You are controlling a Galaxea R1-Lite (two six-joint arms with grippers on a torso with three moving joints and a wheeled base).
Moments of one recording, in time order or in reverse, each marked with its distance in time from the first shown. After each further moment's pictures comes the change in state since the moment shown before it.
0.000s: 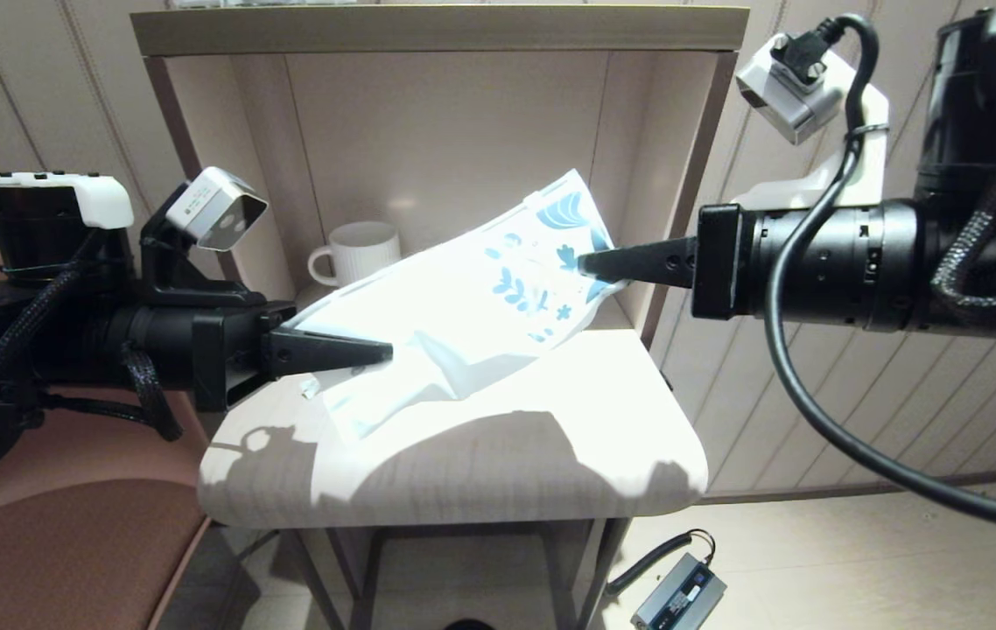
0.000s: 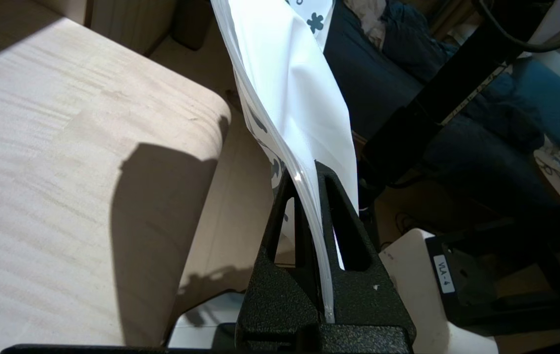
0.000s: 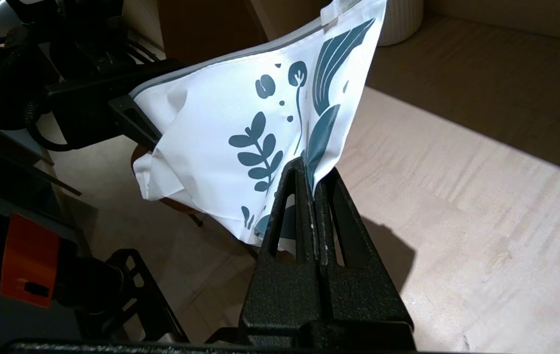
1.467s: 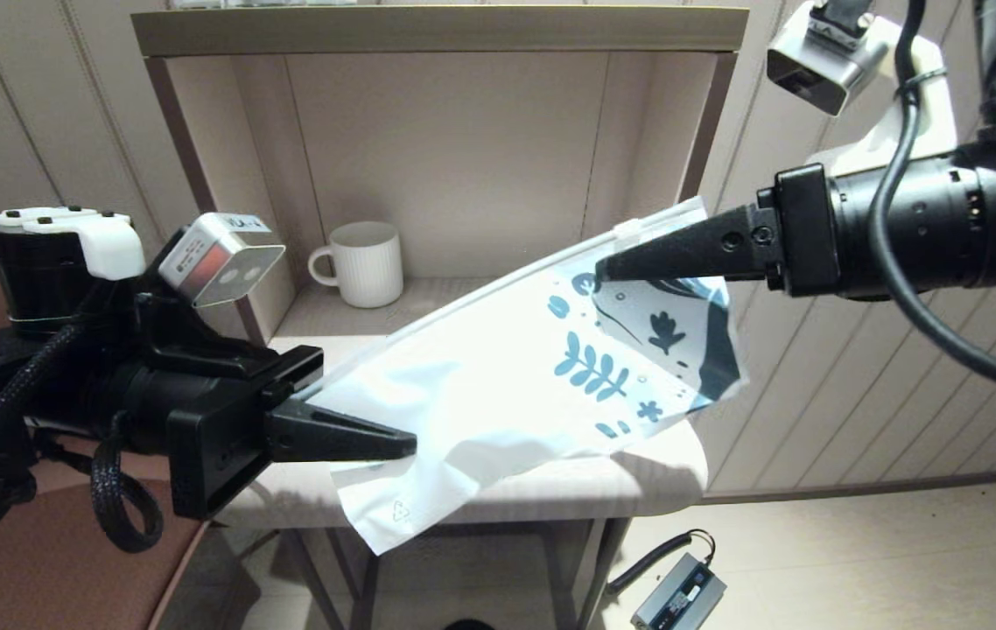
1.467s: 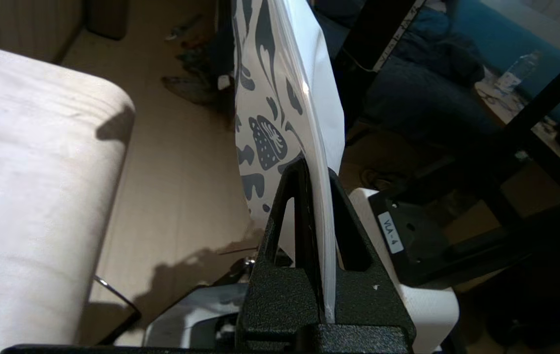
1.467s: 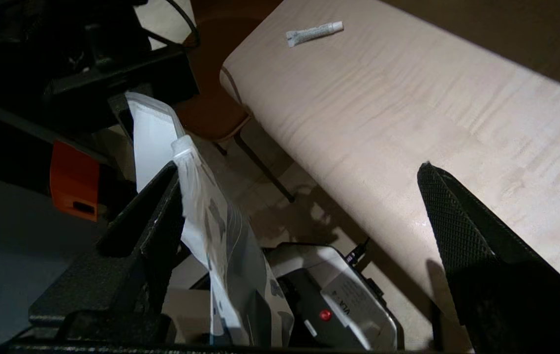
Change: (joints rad) left arm -0.126 -0.051 0.118 -0.055 -0.084 0.102; right arm -0.077 0.005 -0.267 0.466 0.171 -0.061
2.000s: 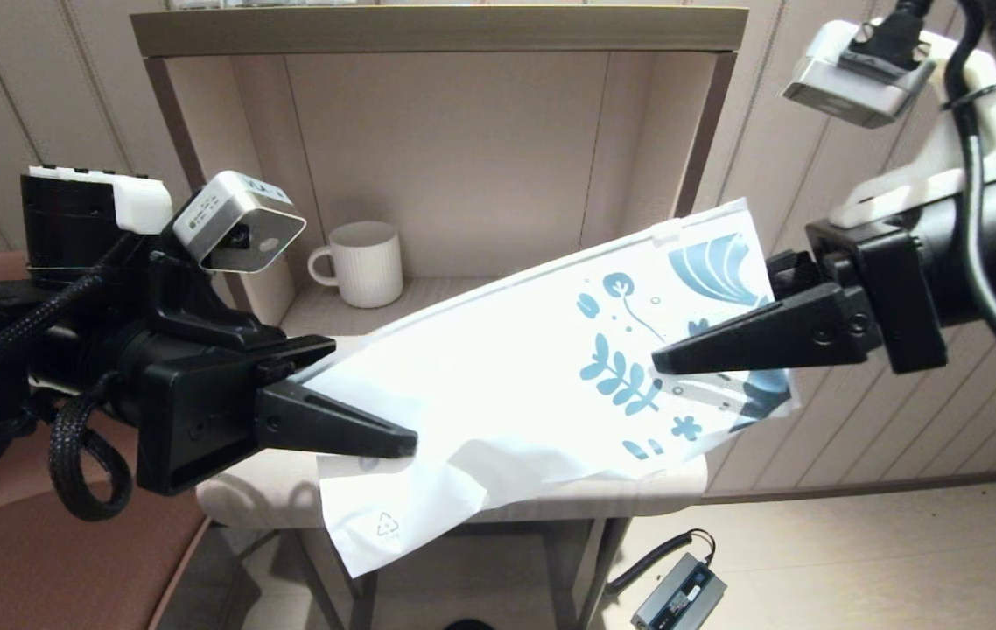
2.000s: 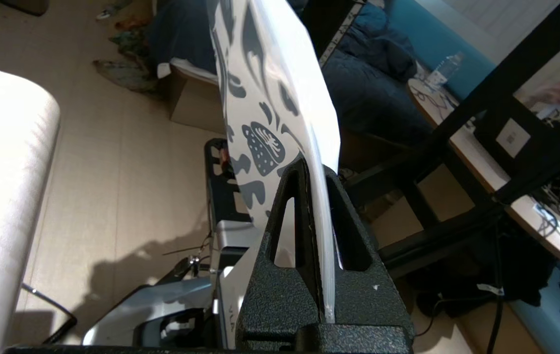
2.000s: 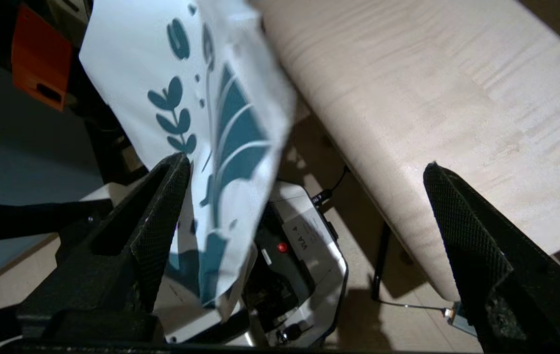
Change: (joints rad) left arm -0.023 0.004 -0.161 0.261 -0.118 0.000; right arm -0.017 0.002 -0.120 0.330 0.061 -0.324
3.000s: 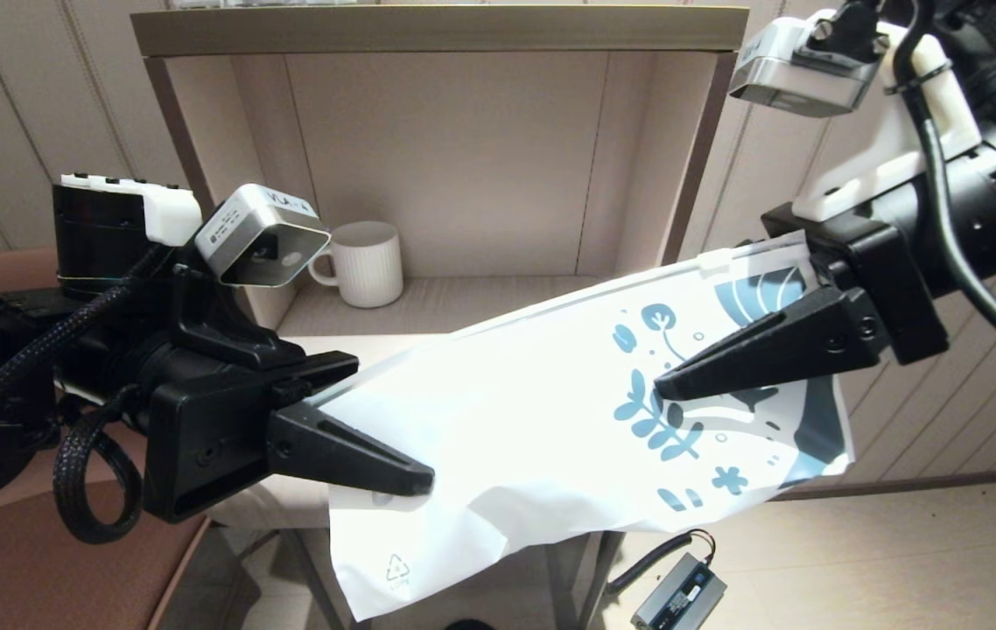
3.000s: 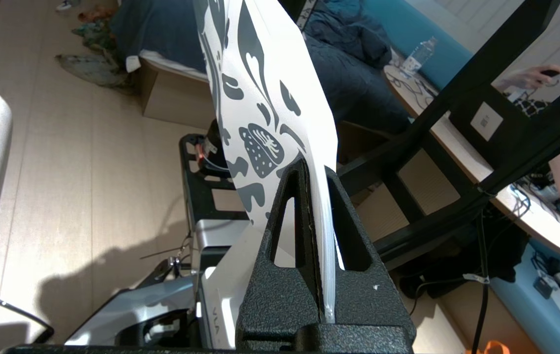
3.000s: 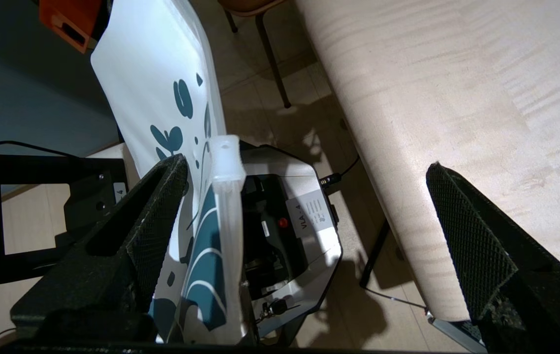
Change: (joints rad) left arm -0.050 0.016 0.007 -0.018 -0.036 0.003; right arm -0.001 0.160 -0.304 0.322 0.109 -0.227
